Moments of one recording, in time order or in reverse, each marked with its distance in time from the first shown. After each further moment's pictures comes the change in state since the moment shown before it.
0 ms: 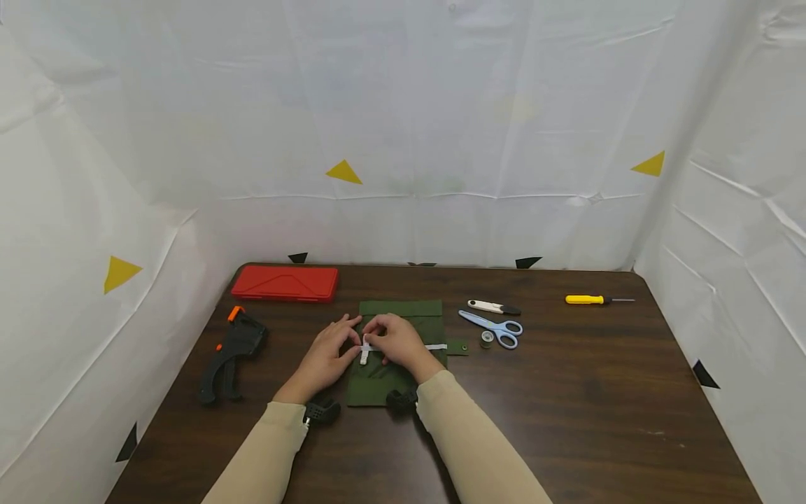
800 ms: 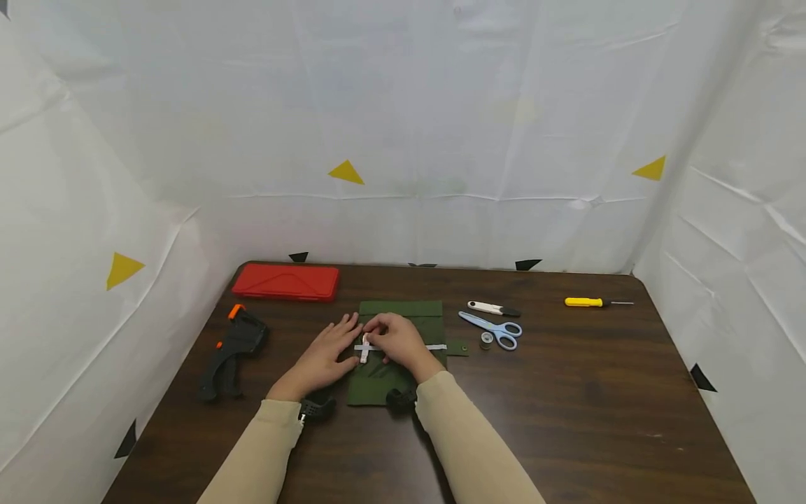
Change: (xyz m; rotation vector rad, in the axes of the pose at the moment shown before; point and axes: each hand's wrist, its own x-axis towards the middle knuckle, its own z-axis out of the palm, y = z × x) left_hand -0.005 0.000 -0.015 0.123 -0.206 0.020; right_hand -0.001 -0.001 0.000 0.012 0.027 -0.002
